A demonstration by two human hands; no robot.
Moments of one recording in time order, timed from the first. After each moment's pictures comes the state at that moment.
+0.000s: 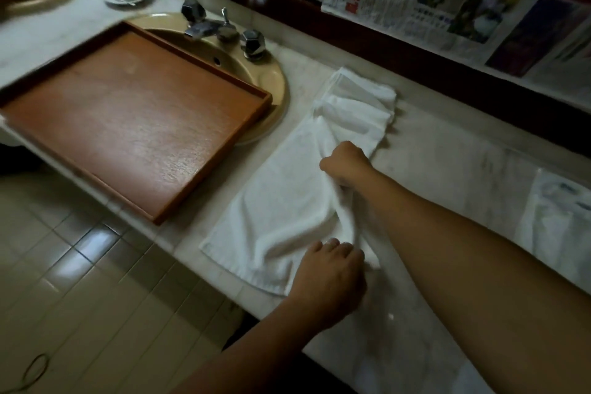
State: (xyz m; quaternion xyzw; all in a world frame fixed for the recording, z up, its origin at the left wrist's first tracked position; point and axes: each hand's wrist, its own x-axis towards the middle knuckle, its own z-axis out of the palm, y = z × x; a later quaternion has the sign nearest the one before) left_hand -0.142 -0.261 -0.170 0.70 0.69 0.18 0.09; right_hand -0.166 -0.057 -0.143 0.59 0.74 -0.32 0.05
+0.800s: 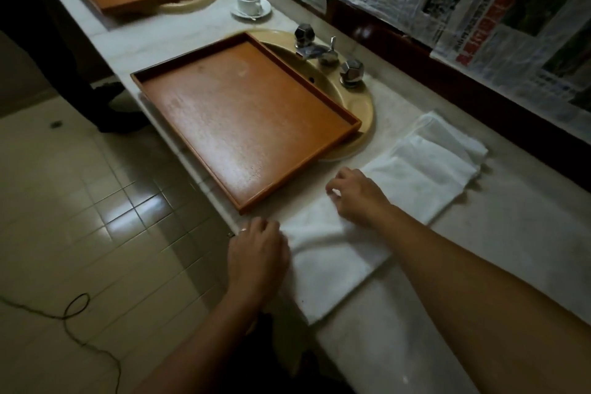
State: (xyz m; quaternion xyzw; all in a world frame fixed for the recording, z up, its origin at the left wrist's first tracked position) left_hand -0.291 -0.347 -0.182 0.34 0.92 0.19 0.03; right_hand -0.246 -0.111 -0.172 0.23 0.96 -0.13 0.06
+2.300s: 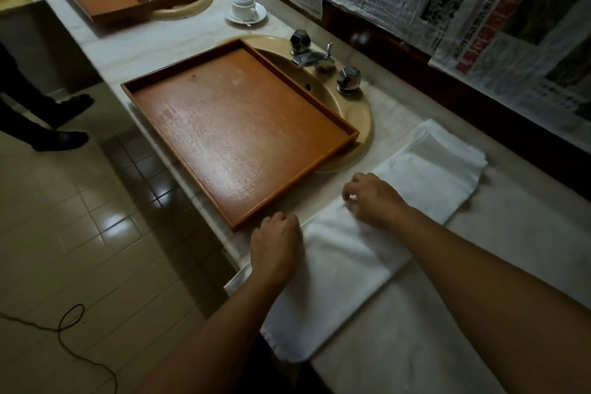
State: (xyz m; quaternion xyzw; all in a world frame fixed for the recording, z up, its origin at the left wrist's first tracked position) left_hand -0.314 -0.282 -0.184 0.35 0.92 0.14 0.14; right_hand -0.242 -0.071 -0.161 0.23 0.96 -0.12 0.08
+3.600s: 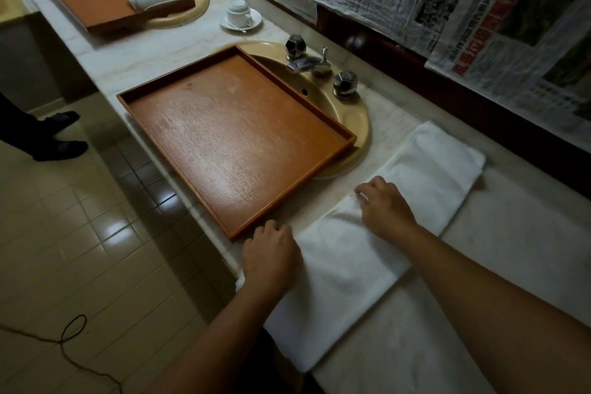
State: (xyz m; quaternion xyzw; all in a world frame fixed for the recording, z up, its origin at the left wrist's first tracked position) left_hand -0.313 -0.288 -0.163 0.35 0.92 0.08 0.13; right_hand -0.225 -0.062 -0.177 0.33 0.93 -0.14 0.01
